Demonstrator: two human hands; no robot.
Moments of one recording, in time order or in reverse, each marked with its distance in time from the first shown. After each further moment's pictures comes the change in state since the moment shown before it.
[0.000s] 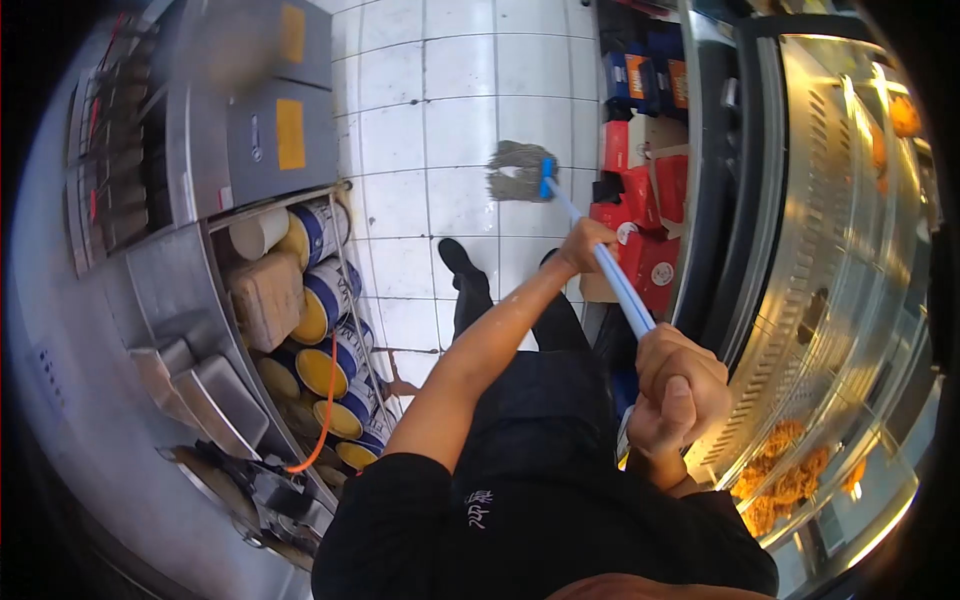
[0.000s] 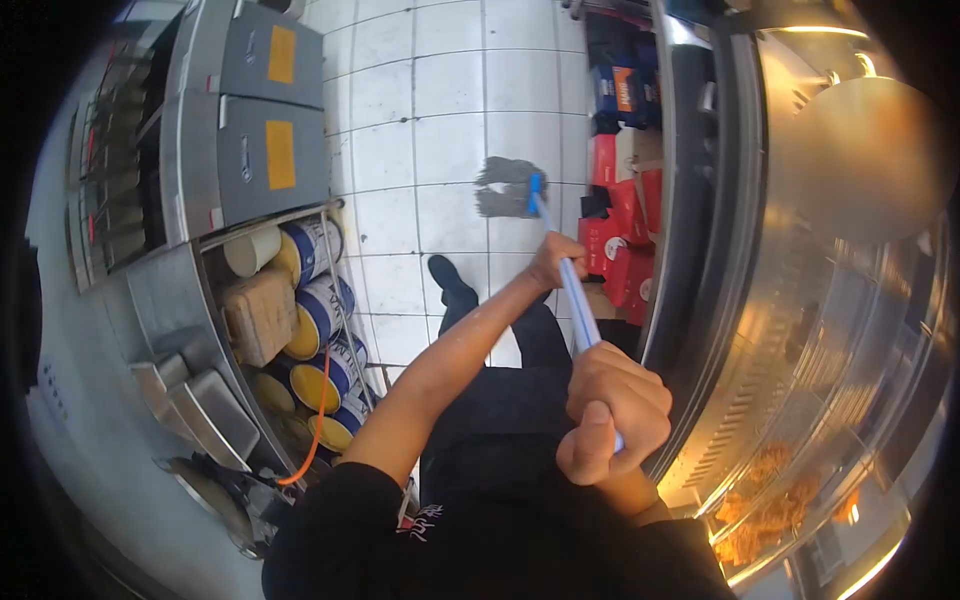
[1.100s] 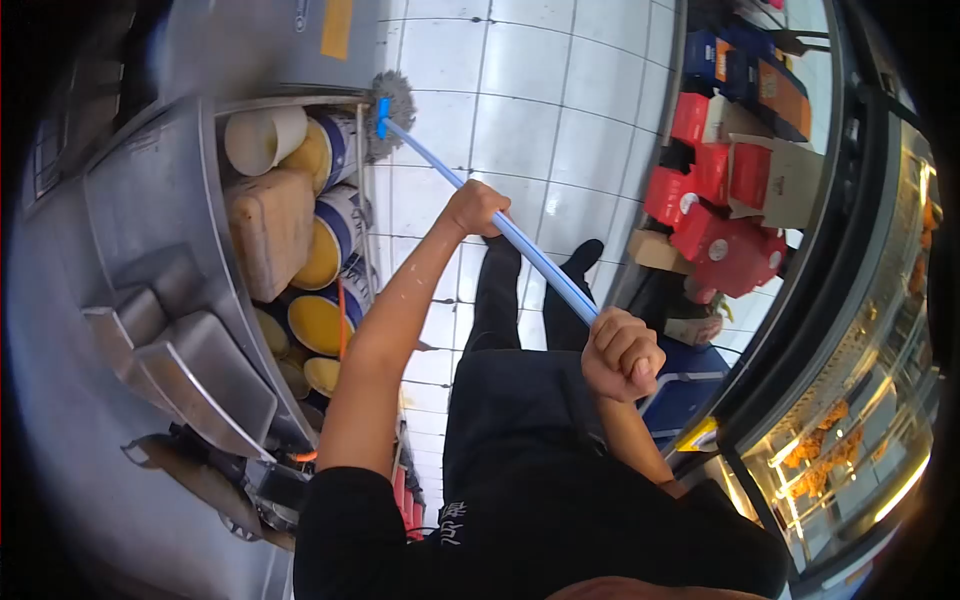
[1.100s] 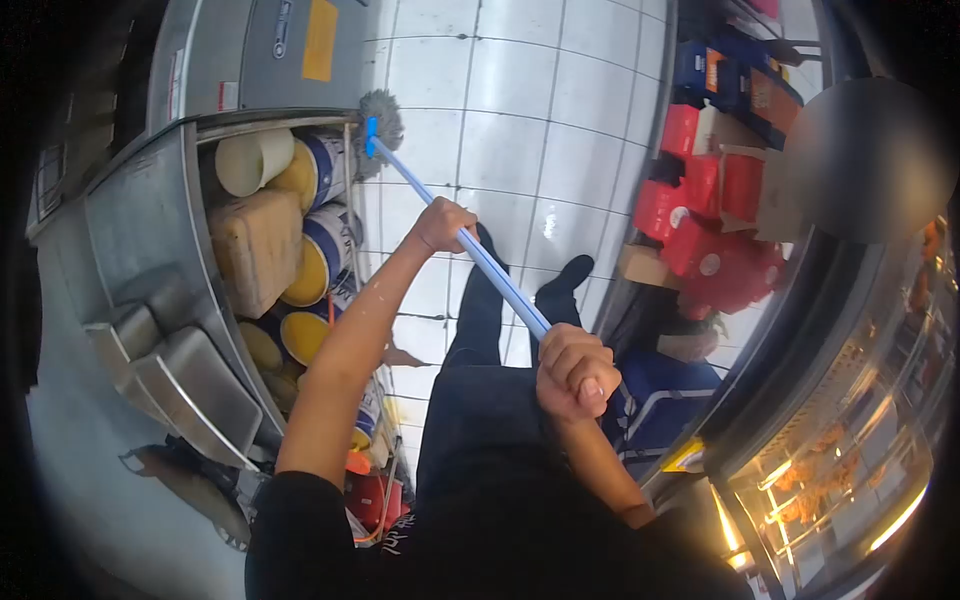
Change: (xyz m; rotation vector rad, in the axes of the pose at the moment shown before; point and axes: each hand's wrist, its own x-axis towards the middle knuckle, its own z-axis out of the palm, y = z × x) left_hand -0.291 -0.054 -0.365 0.482 -0.282 -0.106; right_hand -0.226 0.131 0.256 0.568 0.112 0.084
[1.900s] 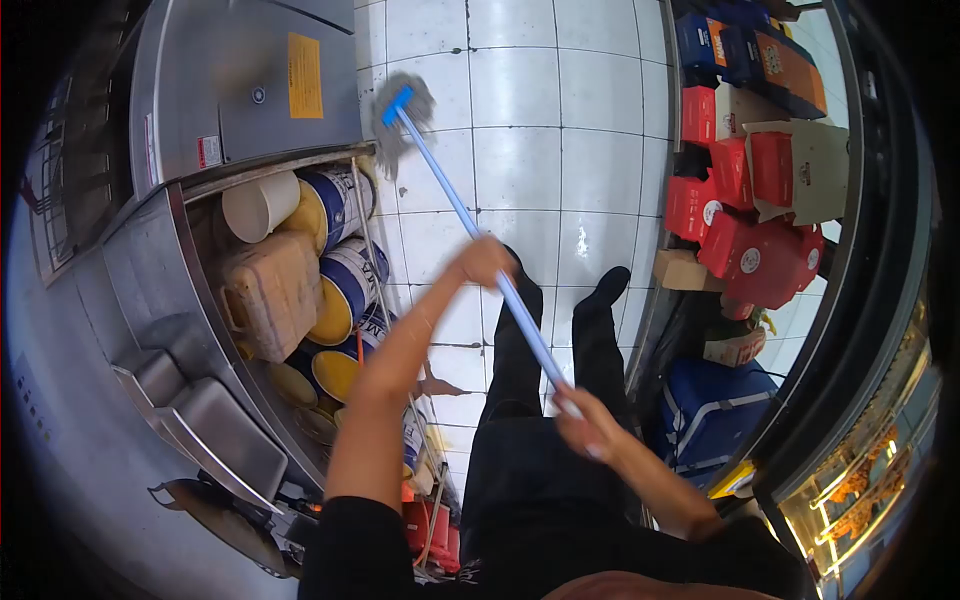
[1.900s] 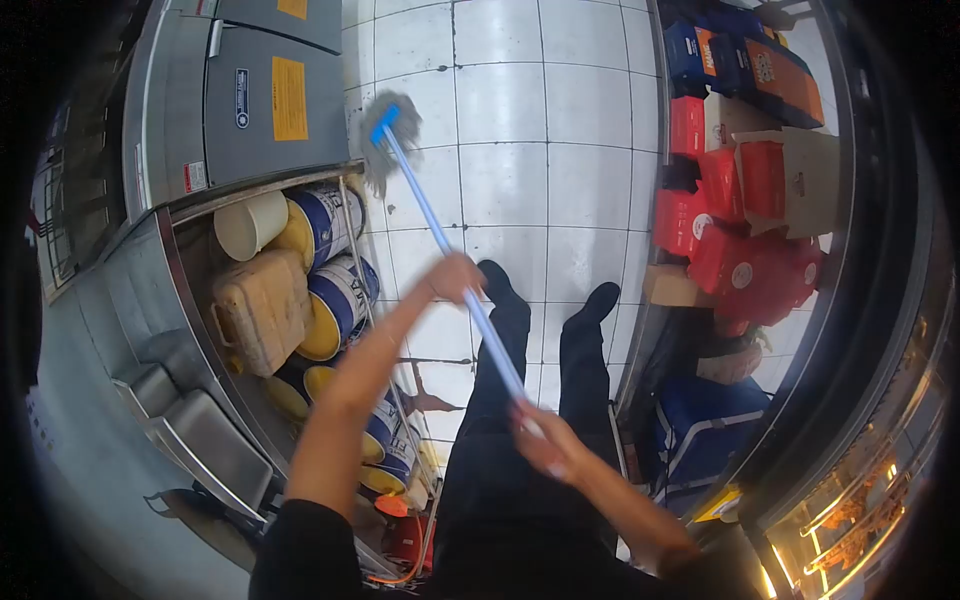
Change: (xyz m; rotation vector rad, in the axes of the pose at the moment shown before) left_hand -0.010 -0.043 0.079 -0.054 -0.603 0.066; right_hand -0.081 0.003 -0.106 0.591 0.487 1.884
